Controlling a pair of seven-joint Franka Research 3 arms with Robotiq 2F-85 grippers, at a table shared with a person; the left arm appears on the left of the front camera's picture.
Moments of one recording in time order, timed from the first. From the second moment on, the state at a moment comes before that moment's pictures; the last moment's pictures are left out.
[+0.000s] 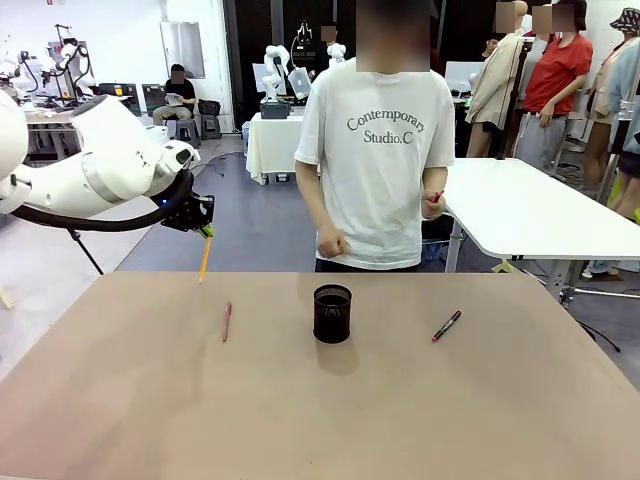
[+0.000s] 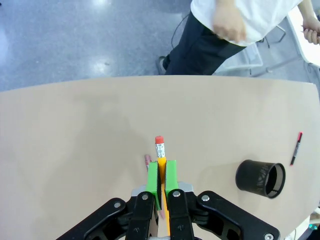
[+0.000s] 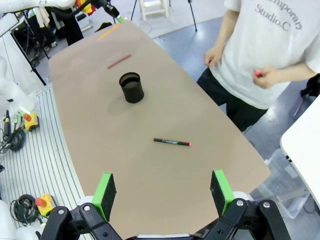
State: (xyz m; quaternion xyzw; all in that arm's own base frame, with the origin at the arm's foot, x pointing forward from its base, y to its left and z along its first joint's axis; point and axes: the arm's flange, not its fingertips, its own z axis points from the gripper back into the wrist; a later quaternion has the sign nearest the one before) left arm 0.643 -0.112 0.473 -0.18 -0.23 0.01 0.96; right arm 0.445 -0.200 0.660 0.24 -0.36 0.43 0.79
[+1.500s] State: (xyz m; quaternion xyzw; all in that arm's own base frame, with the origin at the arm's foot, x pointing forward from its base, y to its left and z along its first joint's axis) left arm 0.596 -0.009 0.551 -0.21 -0.38 0.11 0.90; right arm 0.445 -0.200 0.660 0.24 -0.36 0.43 0.79
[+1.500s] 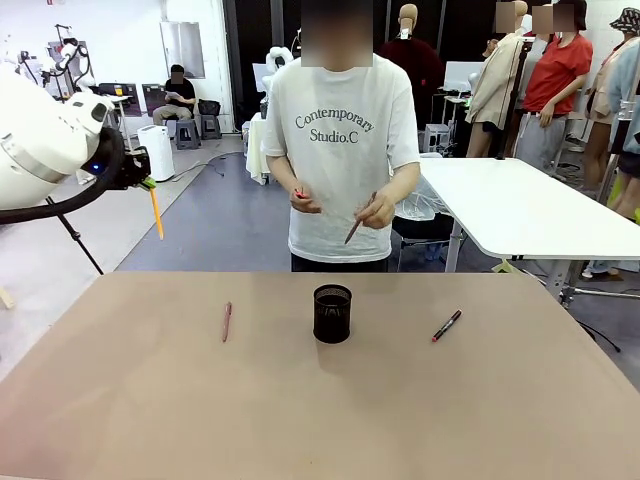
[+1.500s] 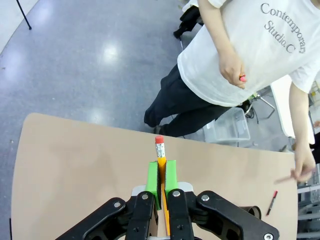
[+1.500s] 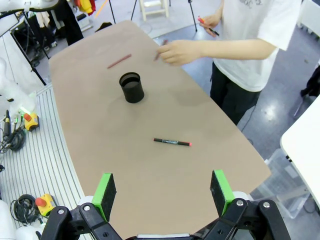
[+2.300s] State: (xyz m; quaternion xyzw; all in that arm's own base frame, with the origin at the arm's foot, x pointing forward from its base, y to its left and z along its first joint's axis) left arm 0.597 -0.010 0.548 -0.21 -0.37 0.11 0.90; right arm 0.445 -0.200 0.660 0.24 -0.36 0.43 0.79
